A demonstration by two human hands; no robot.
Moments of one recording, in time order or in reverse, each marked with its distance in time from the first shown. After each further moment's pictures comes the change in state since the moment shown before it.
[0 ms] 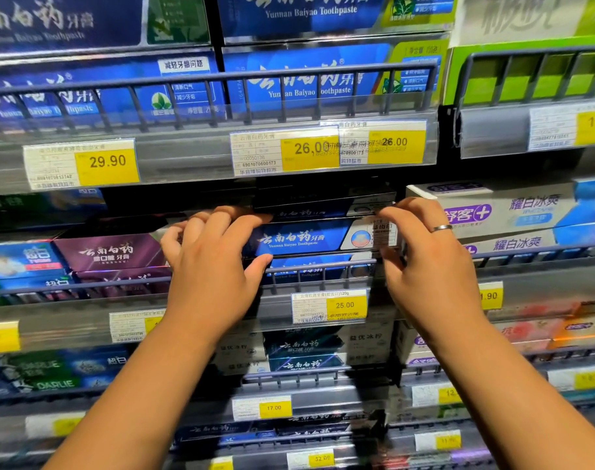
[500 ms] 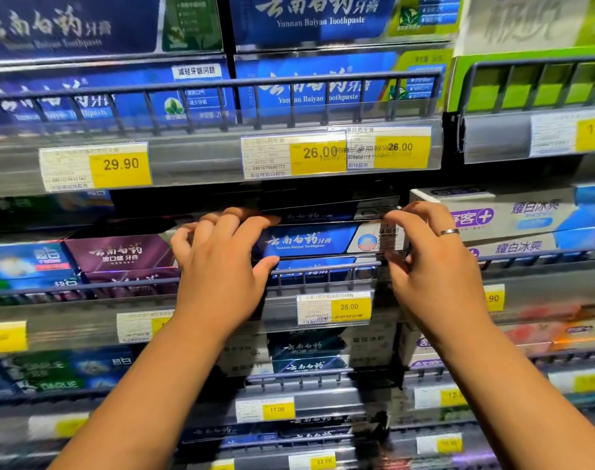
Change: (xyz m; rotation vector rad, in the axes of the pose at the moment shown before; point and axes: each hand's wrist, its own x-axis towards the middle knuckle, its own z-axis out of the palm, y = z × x) left_hand 0.001 -0.001 0.002 0.014 -0.008 -0.002; right_hand -0.002 -0.002 -0.003 -0.002 -0.012 0.006
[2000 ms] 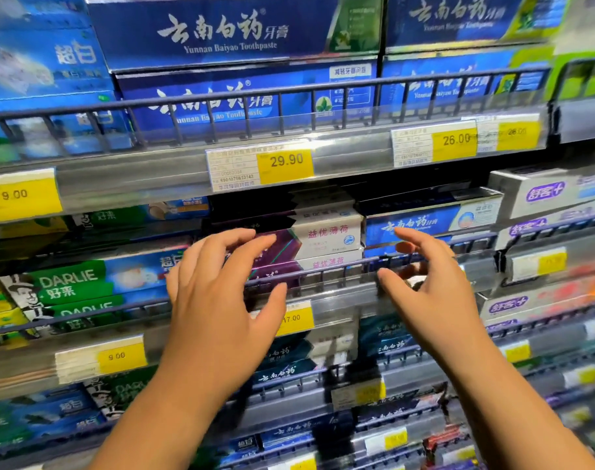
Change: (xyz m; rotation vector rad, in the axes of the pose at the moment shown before) left_hand -0.043 -0.140 -0.088 -0.387 -0.128 0.016; right_hand -0.045 -0.164 0.055 0.421 -0.003 0.414
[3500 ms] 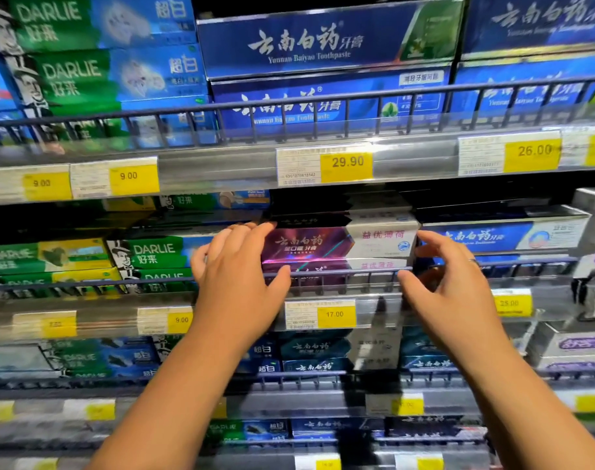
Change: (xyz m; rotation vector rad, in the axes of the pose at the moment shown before) left_hand 0.008 -0.023 -0.010 0.272 -0.039 -0.261; right_hand 0.010 -0.014 0.018 -0.101 -0.139 -0.083
